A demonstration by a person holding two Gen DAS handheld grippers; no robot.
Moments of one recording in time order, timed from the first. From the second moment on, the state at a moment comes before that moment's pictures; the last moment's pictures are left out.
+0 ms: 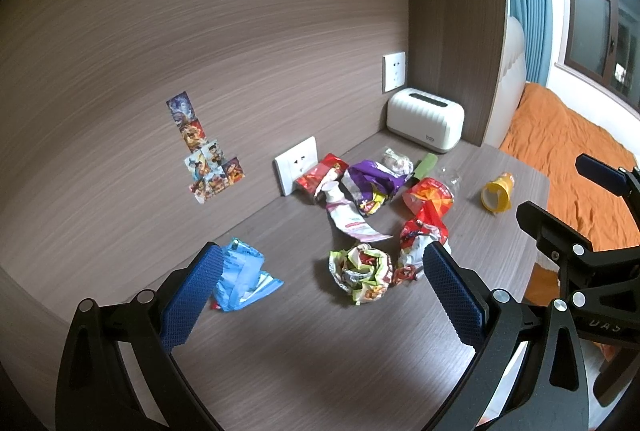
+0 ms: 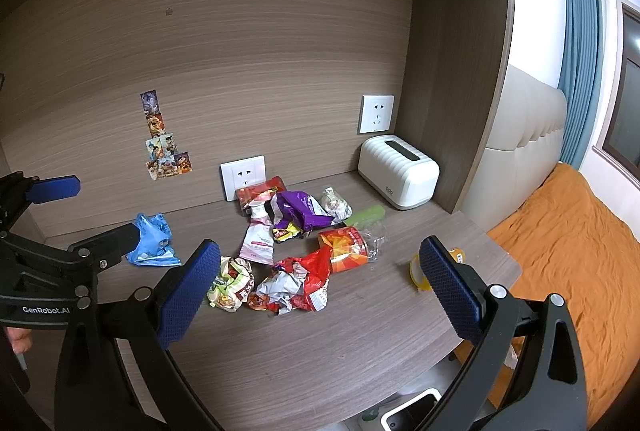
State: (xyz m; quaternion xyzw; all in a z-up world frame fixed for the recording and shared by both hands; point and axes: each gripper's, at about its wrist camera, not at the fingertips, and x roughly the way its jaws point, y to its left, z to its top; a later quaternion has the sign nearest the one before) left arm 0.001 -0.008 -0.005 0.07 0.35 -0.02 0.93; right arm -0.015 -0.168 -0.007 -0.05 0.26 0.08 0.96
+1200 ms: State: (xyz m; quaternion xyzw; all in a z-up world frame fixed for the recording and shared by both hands) left arm 0.023 0.026 -0.025 0.05 0.36 0.00 0.93; right arm 0.019 -0.136 -0.021 -0.07 0.30 0.12 0.94
